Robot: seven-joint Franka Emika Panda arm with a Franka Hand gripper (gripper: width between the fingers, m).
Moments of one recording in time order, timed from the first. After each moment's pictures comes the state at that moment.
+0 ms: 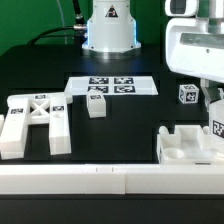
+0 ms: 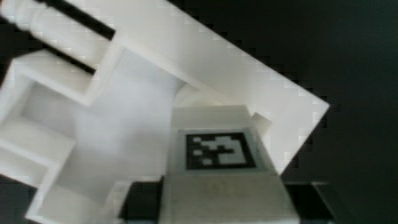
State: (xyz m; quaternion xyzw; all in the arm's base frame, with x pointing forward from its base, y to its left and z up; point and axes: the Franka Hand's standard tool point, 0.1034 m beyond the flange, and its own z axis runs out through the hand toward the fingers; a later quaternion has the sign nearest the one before) arm 0.674 0.109 0.083 -0.84 0.54 -0.04 0.05
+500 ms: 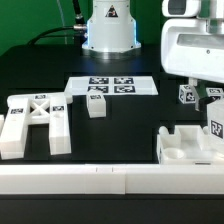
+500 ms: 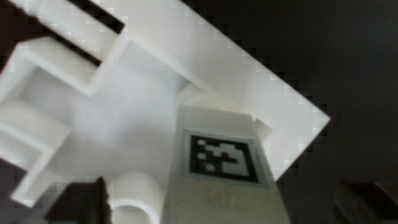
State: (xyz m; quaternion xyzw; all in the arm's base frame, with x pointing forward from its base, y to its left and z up) arm 0.674 0.110 0.082 -0.92 0.39 -0.05 0.04
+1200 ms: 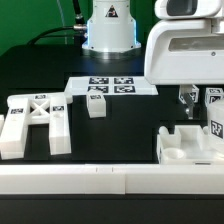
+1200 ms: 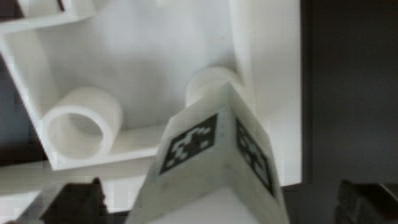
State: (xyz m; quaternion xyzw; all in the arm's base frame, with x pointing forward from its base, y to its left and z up) arm 0.676 0.106 0.083 -0.99 0.08 -0.06 0.02
